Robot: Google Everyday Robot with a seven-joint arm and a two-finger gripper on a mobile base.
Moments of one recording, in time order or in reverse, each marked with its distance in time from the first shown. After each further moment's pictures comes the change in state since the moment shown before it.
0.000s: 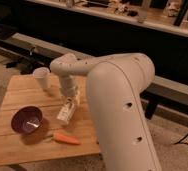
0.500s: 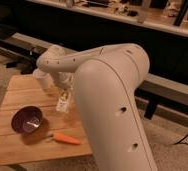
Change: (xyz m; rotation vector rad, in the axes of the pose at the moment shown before) arm -0.027 0.021 -0.049 0.046 -0.266 -0.063
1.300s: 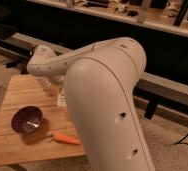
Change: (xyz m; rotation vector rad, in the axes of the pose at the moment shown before) arm -0.022 0.004 -0.022 0.043 -0.186 -0.032
